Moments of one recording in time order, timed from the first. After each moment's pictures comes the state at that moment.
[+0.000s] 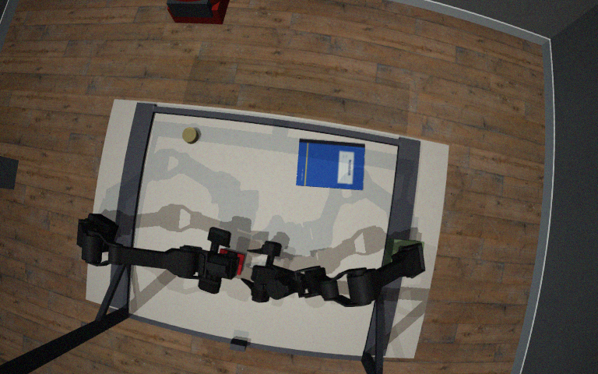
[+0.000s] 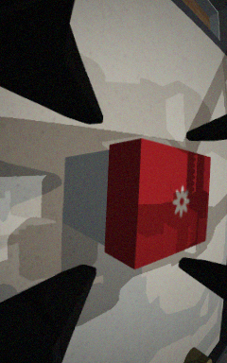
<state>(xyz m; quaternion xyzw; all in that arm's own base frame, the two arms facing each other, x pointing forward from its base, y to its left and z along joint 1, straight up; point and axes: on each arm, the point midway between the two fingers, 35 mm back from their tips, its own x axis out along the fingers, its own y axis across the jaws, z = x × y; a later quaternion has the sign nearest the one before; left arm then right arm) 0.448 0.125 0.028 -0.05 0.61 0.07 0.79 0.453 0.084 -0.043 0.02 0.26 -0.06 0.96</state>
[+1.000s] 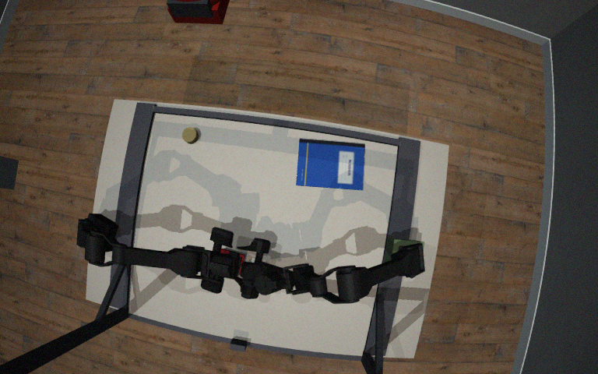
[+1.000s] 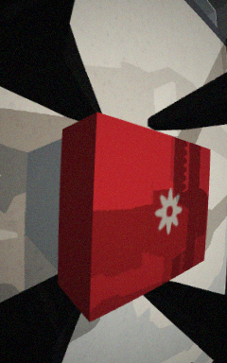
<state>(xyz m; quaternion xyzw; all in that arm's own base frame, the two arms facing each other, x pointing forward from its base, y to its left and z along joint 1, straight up) 0.453 0.127 0.015 -0.05 0.61 0.07 0.79 0.488 0.081 -0.059 0.02 0.25 -0.06 0.97</state>
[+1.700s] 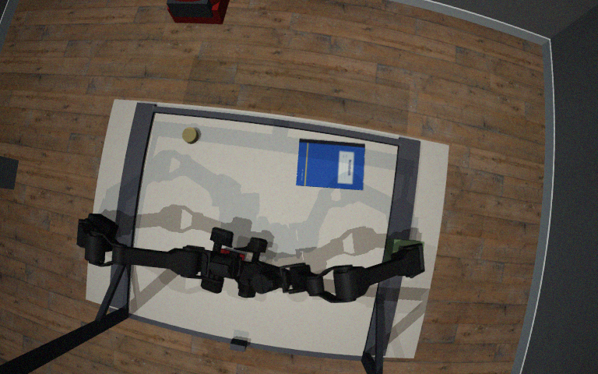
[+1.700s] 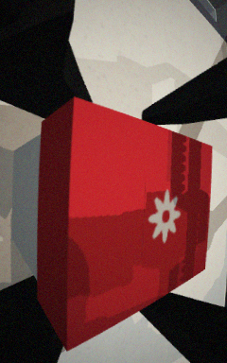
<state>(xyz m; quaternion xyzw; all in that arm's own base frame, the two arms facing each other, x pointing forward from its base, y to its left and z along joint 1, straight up) 0.453 0.127 0.014 -0.05 0.61 0.07 0.79 0.497 0.080 -0.064 0.02 0.25 -0.06 0.97</state>
